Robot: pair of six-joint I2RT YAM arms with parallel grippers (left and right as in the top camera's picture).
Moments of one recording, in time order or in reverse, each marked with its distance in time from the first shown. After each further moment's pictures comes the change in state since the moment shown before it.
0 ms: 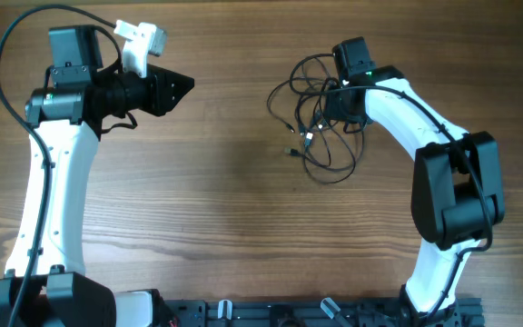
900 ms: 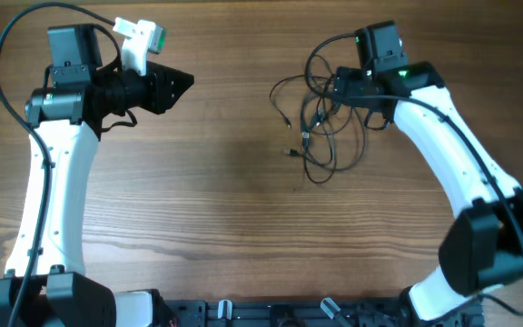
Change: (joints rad) left arm 0.000 0.000 0.000 0.030 0.000 0.000; right arm -0.008 -0.258 0.001 -0.105 0.119 -0.056
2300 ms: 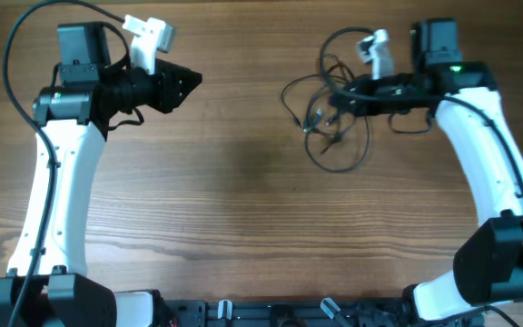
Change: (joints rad) left arm -0.029 0.000 0.000 0.031 0.007 0.000; right arm -0.150 -0.080 0.000 -0.116 -1.001 -0.391
